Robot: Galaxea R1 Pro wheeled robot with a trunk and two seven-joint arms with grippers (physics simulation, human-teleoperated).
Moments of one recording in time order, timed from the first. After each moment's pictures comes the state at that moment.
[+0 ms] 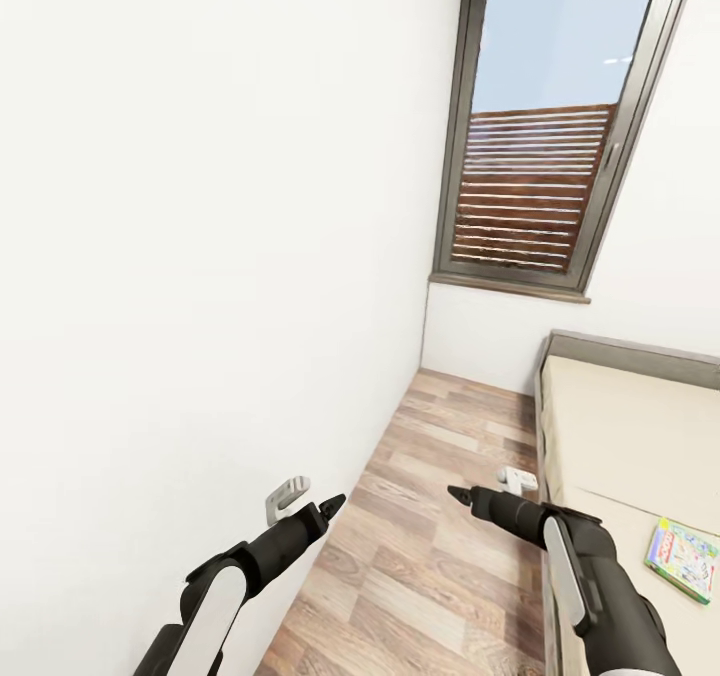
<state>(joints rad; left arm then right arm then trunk) -0.19 -0.08 -0.19 -1.44 0.86 0.56 0.14 -0.40 0.01 -0.26 -1.22 -0.07 0.77 0.44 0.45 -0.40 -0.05</state>
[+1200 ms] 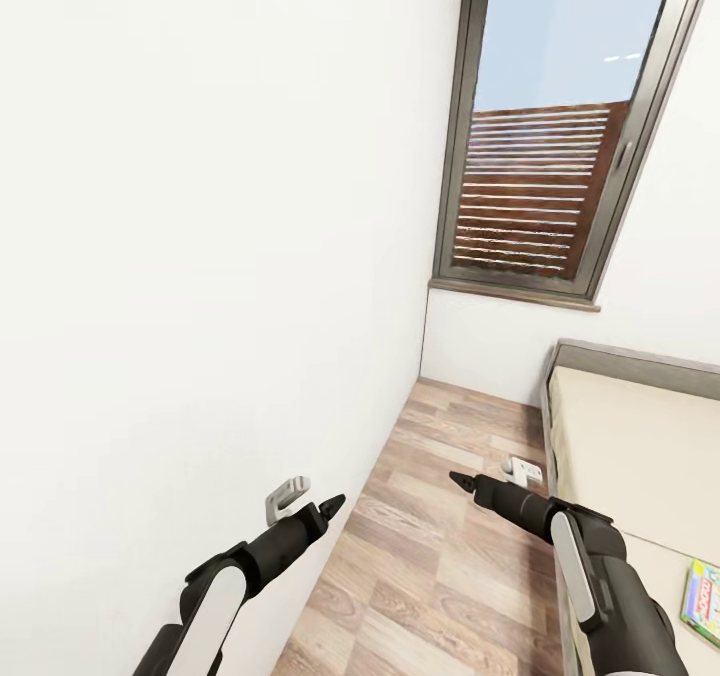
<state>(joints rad) -0.19 -0.07 -0.19 -1.44 0.86 0.56 0.14 -0.39 0.01 -0.28 -1.27 -0.16 0.77 0.44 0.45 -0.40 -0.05</state>
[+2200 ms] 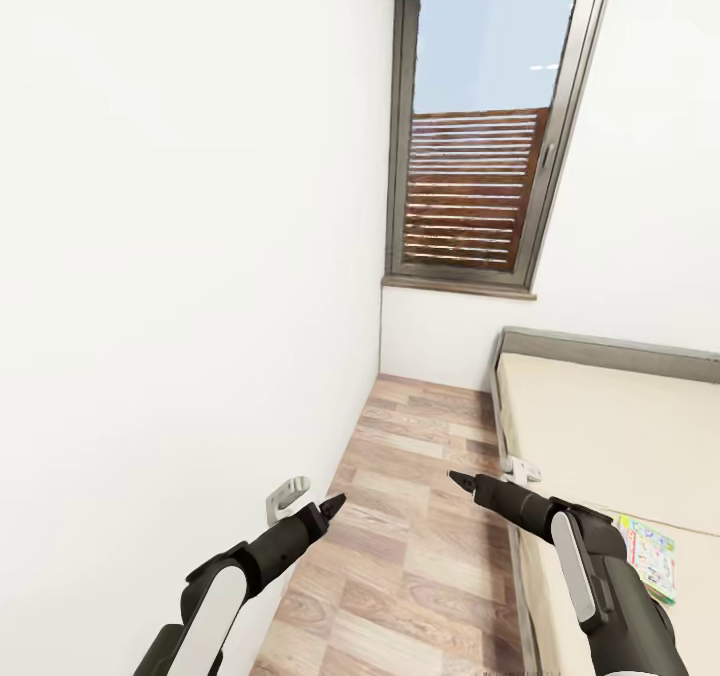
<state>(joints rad) -0.19 -0.08 -0.19 -1.44 0.86 0.56 0.14 -0.39 0.01 -0.28 -1.27 -0.17 0.77 0.44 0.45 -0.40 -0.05</state>
